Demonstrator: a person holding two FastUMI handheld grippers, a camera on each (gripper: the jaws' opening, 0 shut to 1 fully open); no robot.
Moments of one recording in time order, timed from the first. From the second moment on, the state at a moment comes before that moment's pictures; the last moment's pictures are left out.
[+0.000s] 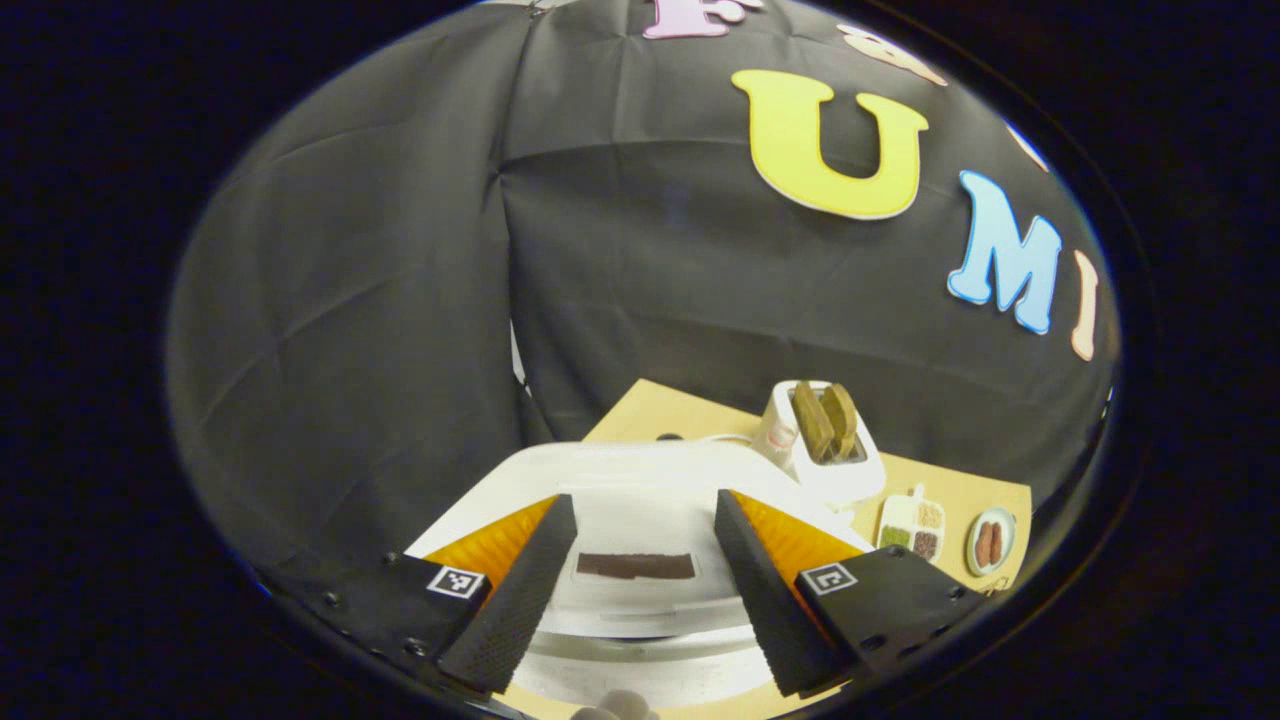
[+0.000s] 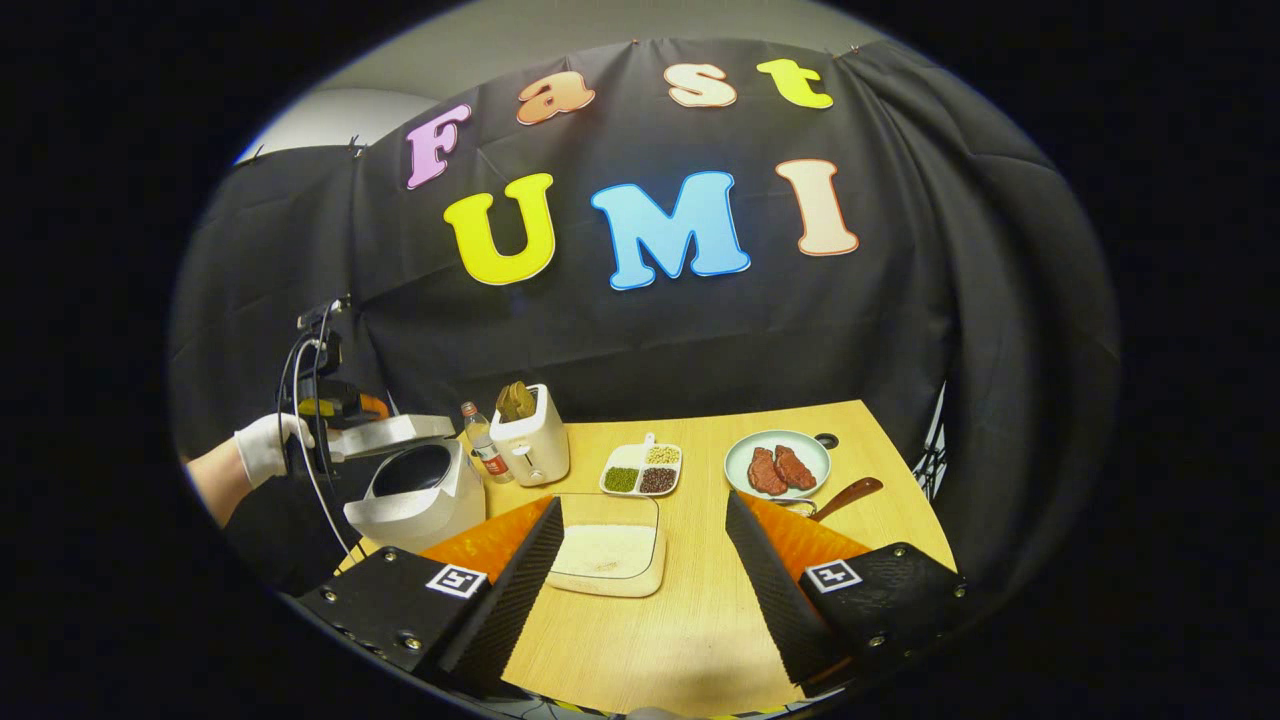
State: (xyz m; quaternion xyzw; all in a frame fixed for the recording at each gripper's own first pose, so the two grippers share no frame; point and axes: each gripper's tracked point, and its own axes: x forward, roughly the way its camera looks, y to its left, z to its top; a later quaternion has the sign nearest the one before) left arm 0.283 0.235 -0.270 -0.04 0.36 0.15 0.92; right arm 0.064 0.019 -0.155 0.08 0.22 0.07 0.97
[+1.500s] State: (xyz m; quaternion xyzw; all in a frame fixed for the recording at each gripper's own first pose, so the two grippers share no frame) left arm 0.251 0.223 -0.343 -0.01 0.40 0.11 0.91; right arm 0.057 -0.004 -0.179 0.14 0.27 0.07 0.95
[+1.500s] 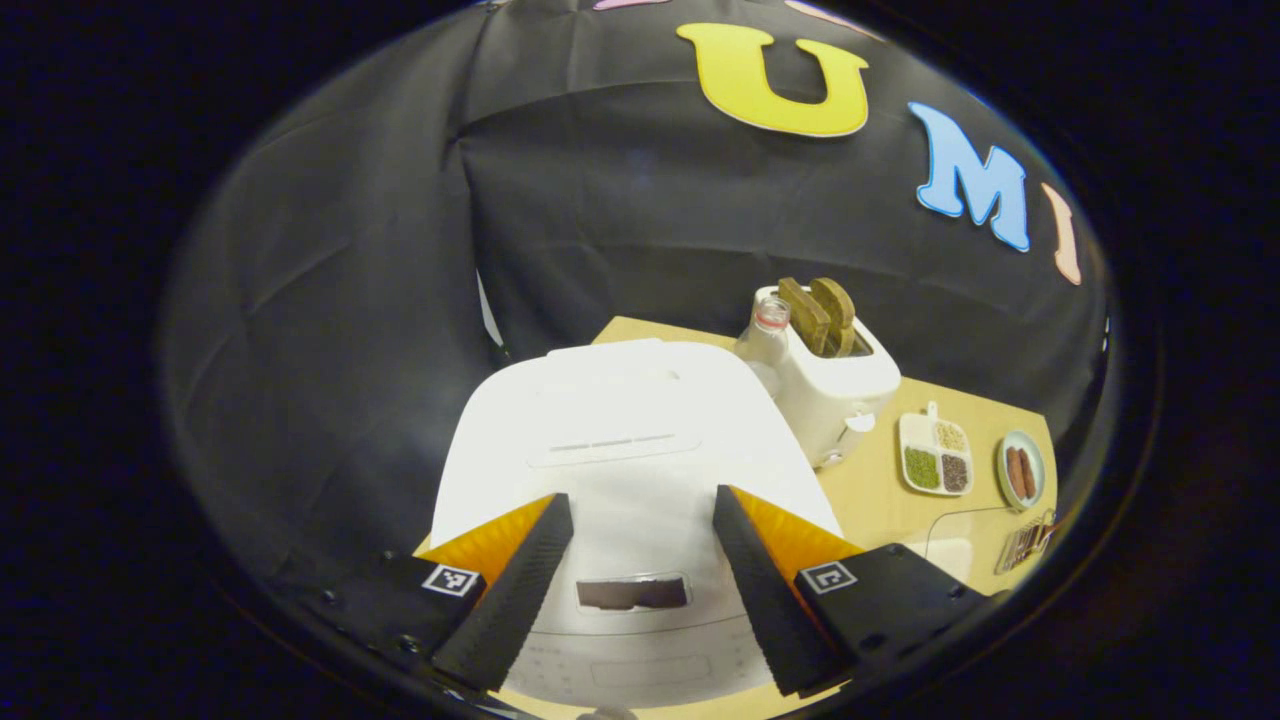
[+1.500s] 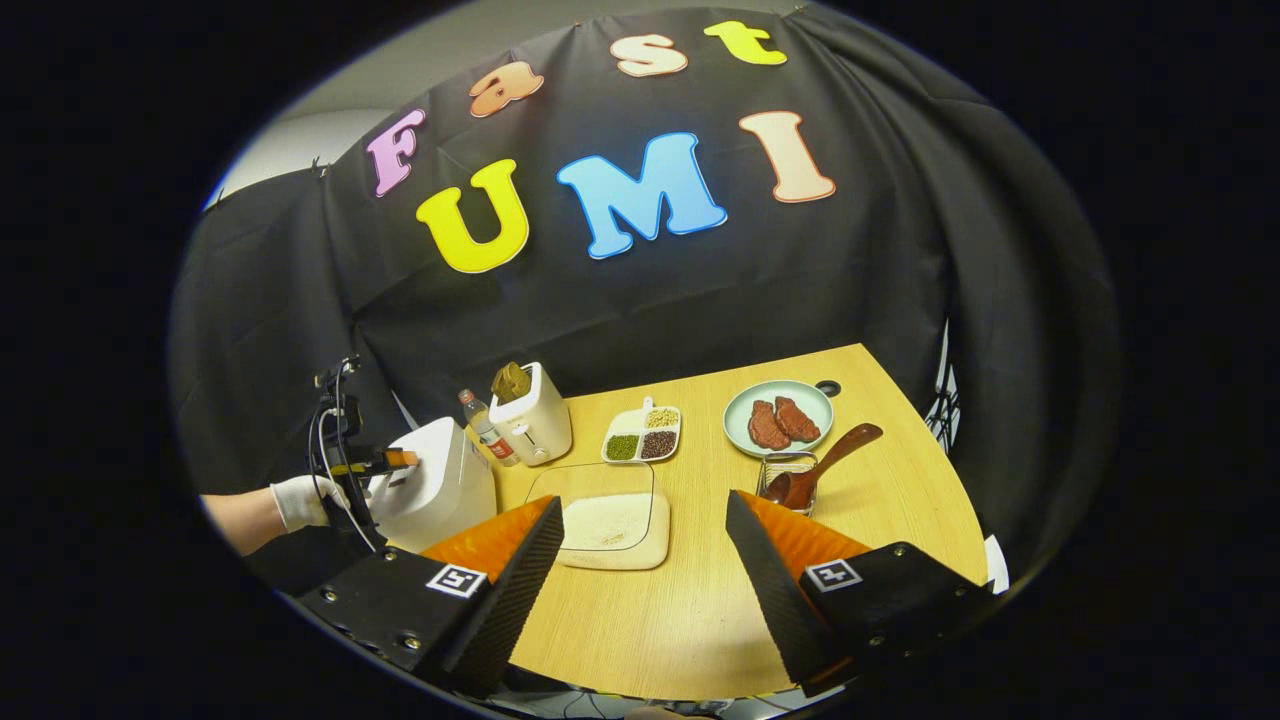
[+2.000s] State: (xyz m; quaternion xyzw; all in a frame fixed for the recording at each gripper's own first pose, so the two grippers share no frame) left arm 0.254 0.196 -0.231 -0.05 0.26 0.09 0.96; right arm 0.062 0.000 -0.149 0.13 0.23 0.07 0.96
